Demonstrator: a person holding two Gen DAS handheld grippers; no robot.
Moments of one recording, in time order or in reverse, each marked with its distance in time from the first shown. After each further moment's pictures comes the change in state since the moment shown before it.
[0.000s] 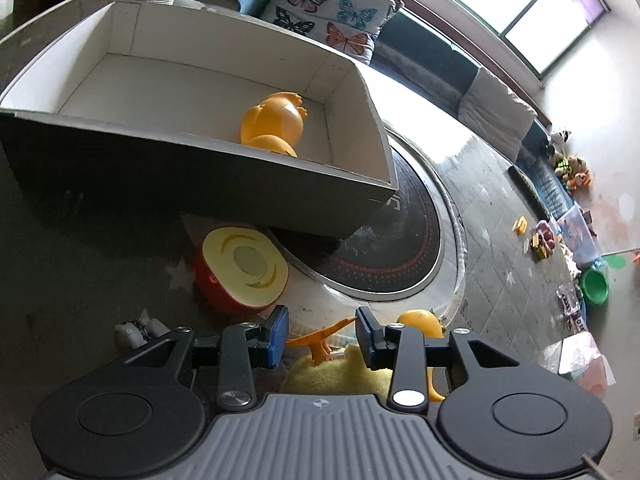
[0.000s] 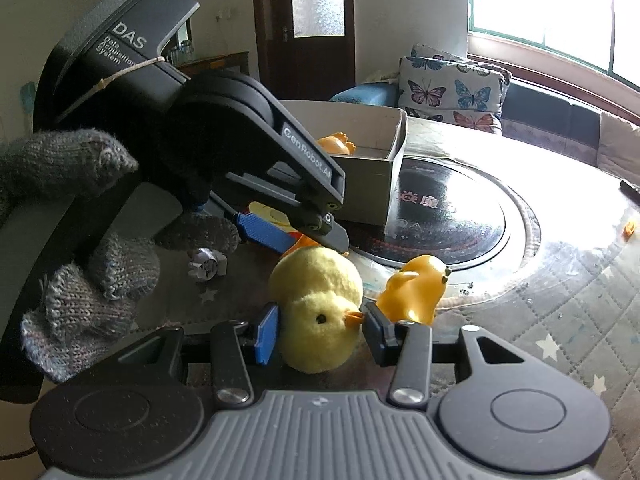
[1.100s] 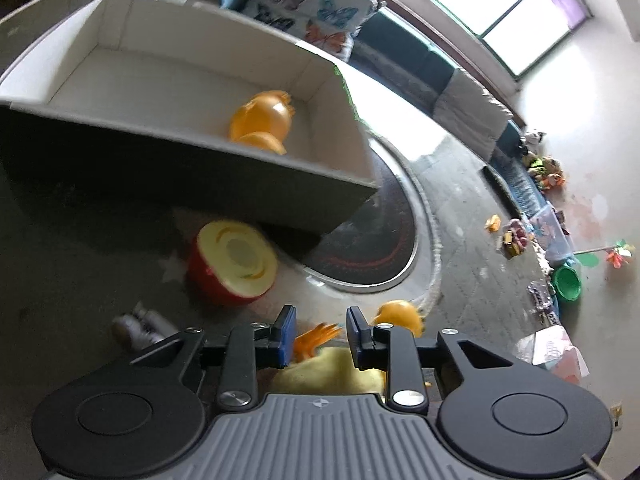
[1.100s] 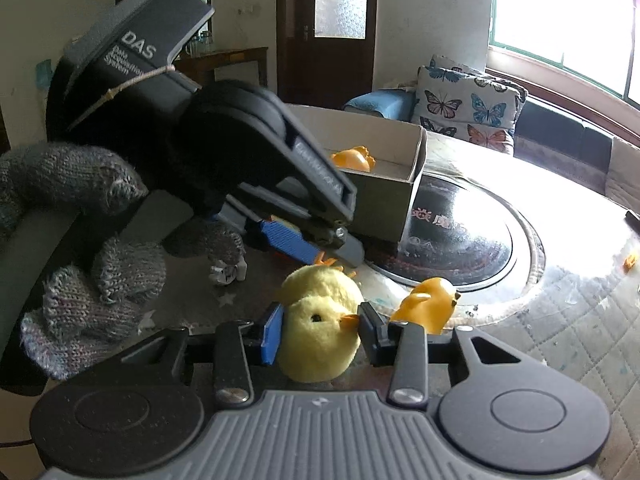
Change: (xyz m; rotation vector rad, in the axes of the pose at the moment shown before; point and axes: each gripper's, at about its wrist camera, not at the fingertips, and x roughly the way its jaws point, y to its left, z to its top) left arm -0.008 0.012 -0.001 -0.008 0.020 -0.093; right arm -0.011 0.013 0.009 -0.075 0.005 0.011
